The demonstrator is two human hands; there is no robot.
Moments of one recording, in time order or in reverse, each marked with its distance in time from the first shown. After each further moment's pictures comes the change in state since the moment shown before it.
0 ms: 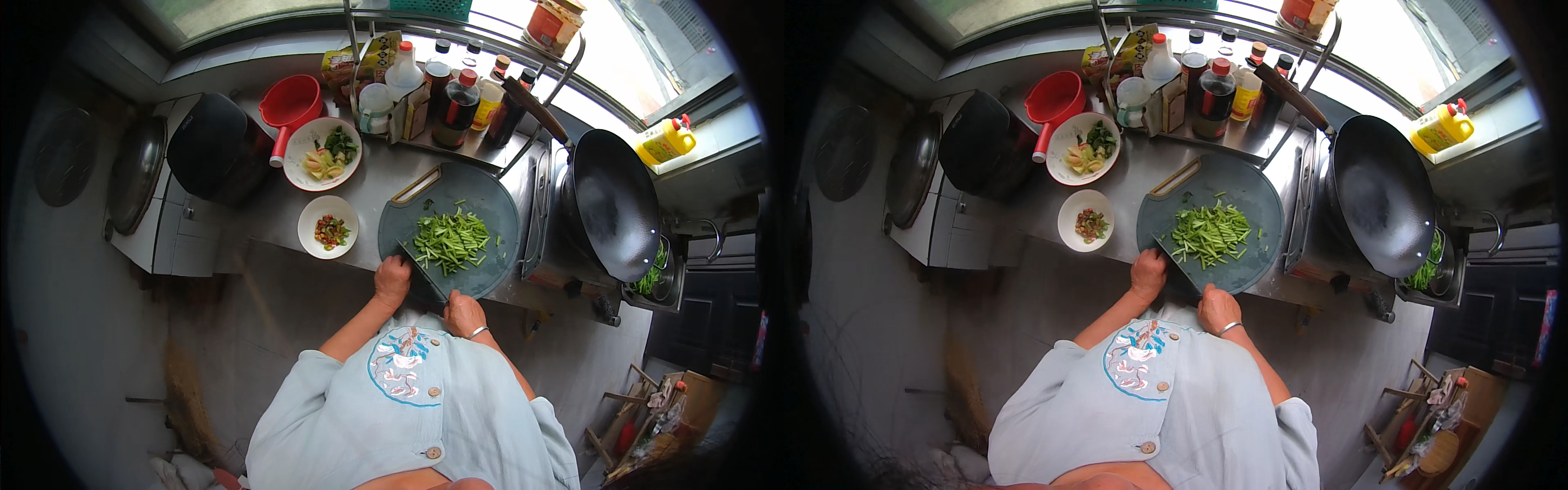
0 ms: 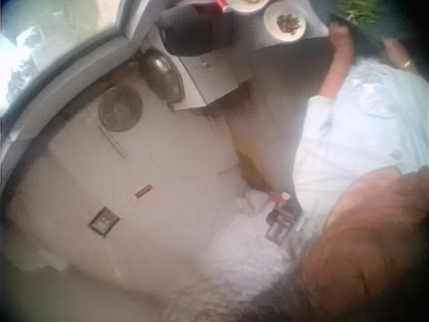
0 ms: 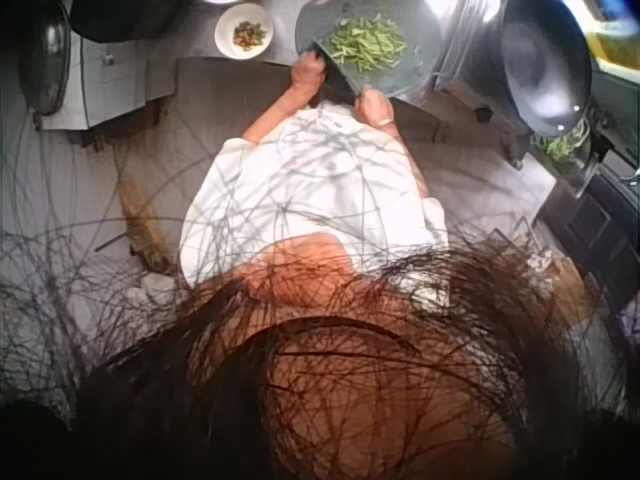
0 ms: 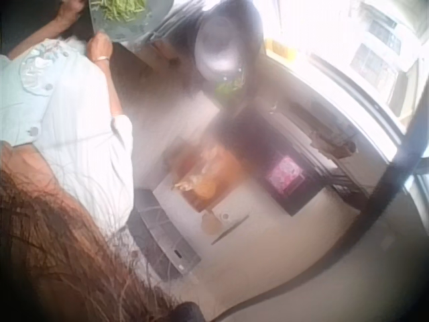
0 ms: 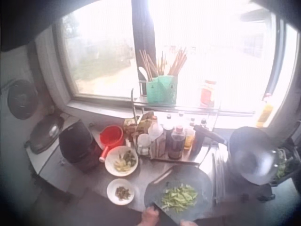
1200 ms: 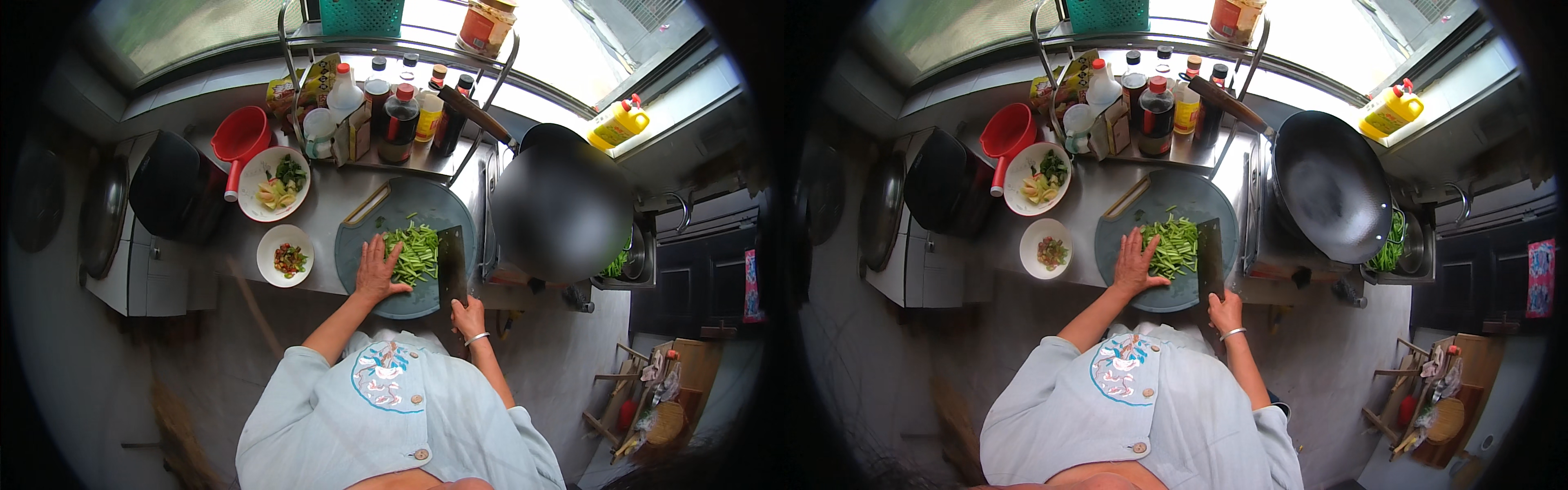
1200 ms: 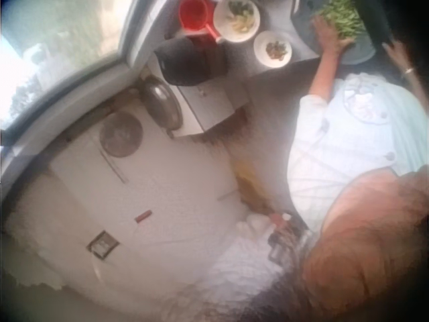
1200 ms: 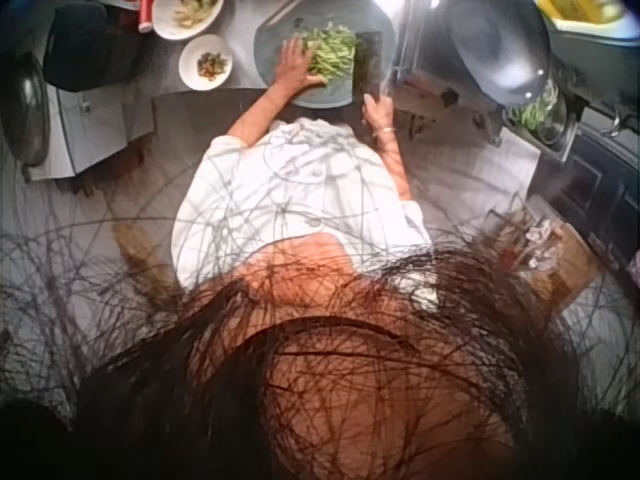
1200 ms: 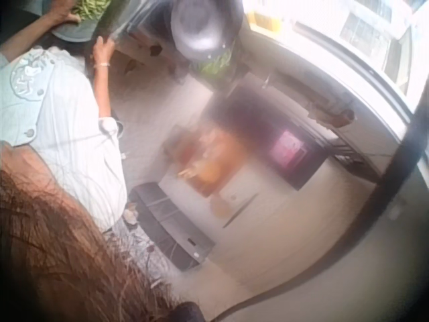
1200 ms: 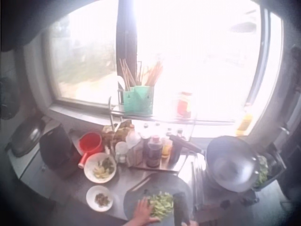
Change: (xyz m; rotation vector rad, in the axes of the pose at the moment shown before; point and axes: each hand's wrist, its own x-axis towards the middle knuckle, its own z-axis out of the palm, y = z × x) left_hand 0.056 0.022 0.020 -0.131 -0.143 0.203; right_hand -0.011 0.074 -0.020 0.796 0.262 0.524
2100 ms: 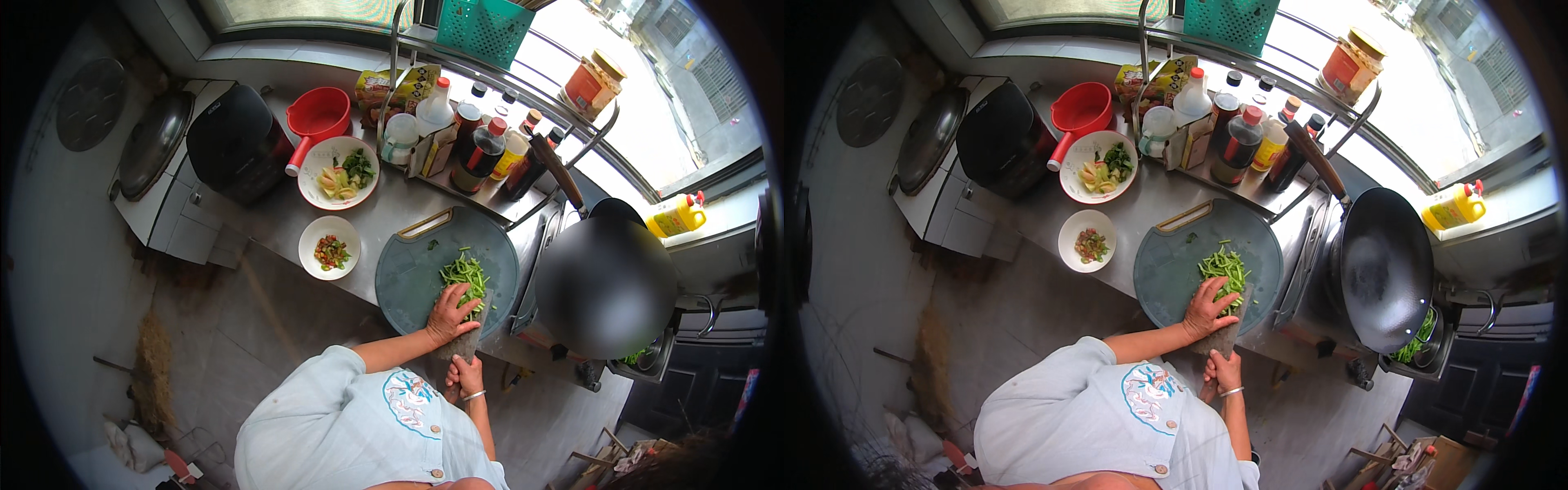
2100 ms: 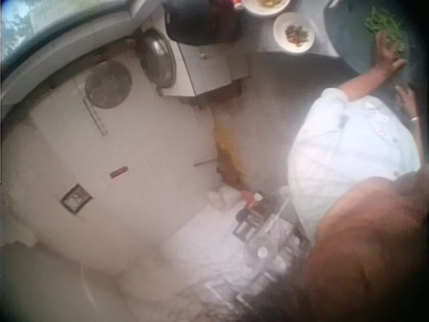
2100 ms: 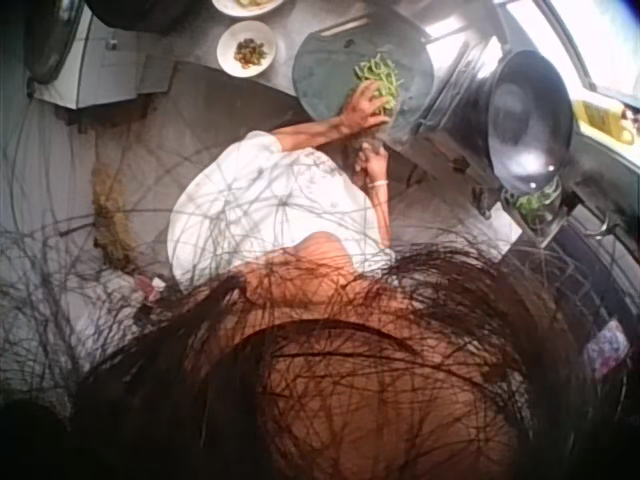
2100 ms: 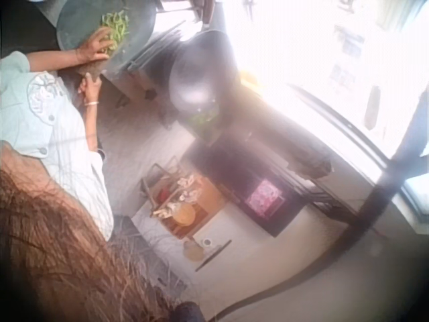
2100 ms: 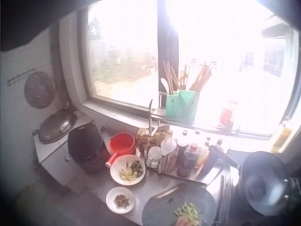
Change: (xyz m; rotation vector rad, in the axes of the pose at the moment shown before) left_hand 0.011 0.081 0.041 -0.316 0.318 -0.032; right_hand -0.015 0.036 0.016 0.551 -0.412 0.317
